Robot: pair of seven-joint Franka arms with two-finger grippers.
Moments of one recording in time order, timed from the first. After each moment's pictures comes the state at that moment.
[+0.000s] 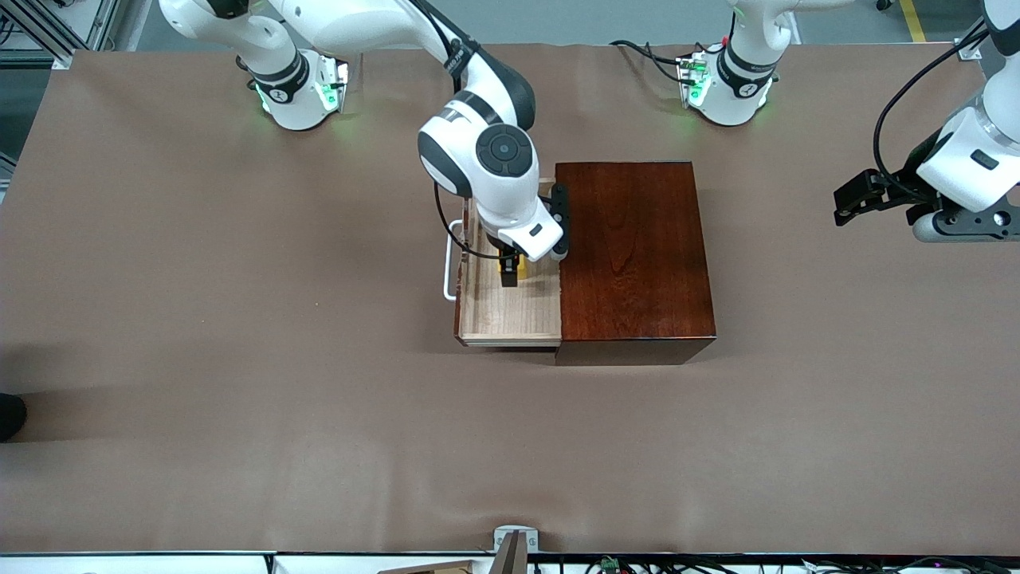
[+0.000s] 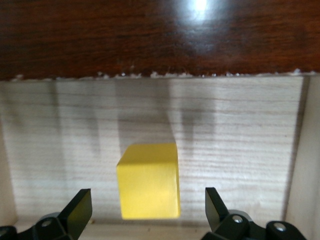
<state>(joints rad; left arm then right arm) 0.00 0.01 -0.11 -1.59 0.01 1.58 -0.10 0.76 0.61 0.07 -1.40 -0.02 1.98 -0.74</state>
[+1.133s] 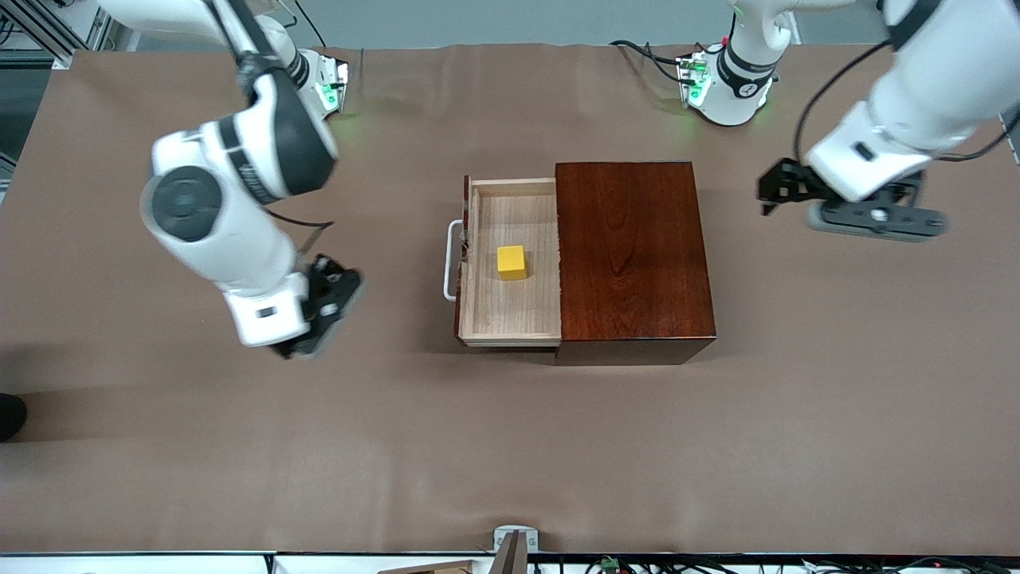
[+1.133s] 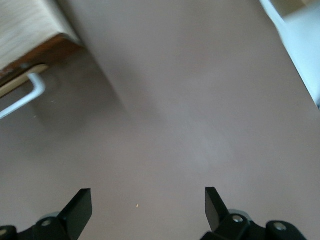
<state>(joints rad) -0.03 0.04 -0.30 -1.59 0.01 1.59 -0.10 0.30 0.39 0.03 -1.43 -0.03 1.85 -0.60</state>
